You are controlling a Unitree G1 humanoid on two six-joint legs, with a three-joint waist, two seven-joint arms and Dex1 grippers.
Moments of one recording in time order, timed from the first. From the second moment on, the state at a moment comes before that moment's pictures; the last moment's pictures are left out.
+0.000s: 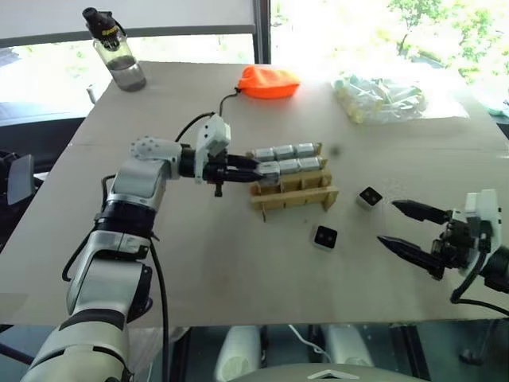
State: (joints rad) left arm -0.82 0.62 -0.16 0.47 -0.29 0.23 -1.40; right arm 0.24 -0.76 -0.42 -0.50 0.87 0.45 0.98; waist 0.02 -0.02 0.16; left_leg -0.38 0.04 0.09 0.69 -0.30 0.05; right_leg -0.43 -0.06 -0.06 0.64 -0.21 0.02
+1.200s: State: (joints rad) left arm -0.74 0.56 -0.15 0.40 -0.22 0.10 -1.28; right arm 0.35 -0.71 -0.55 -0.45 0.86 0.36 1.11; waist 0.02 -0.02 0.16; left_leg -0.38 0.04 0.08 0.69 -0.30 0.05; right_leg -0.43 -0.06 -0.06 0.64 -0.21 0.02
